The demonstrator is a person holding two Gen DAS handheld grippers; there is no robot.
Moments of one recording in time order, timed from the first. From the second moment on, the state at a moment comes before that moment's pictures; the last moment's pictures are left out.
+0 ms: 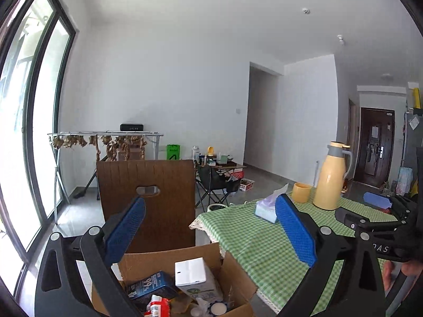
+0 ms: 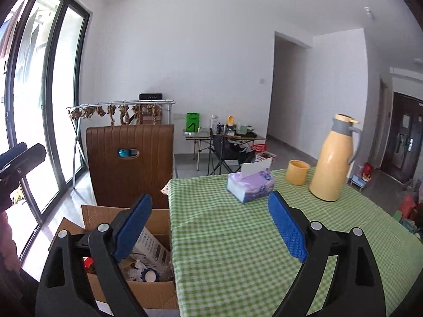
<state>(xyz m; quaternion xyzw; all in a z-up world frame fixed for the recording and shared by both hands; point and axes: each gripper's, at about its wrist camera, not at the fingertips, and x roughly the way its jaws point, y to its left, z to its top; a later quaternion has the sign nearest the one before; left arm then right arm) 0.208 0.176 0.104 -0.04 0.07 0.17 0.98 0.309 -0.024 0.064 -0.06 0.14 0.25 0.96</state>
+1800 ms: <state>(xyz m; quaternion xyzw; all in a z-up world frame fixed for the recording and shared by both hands) 0.179 -0.076 0.069 0.00 0.09 -0.06 0.99 0.166 -0.293 0.023 -0.03 0.17 -0.02 0.99</state>
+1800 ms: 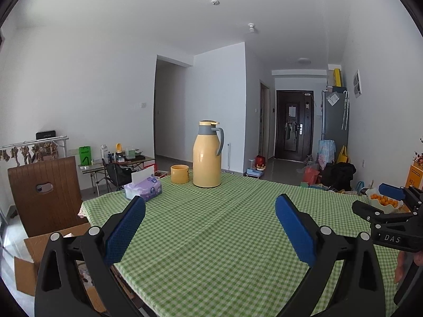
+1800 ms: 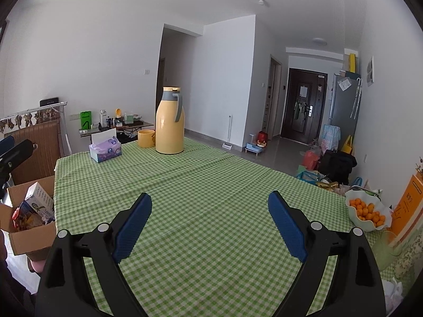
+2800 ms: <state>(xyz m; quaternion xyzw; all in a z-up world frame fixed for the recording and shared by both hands) 0.053 -0.011 0.002 -0.01 0.13 -0.03 0.99 0.049 -0.226 -0.033 -0.05 0.18 0.01 0.98</state>
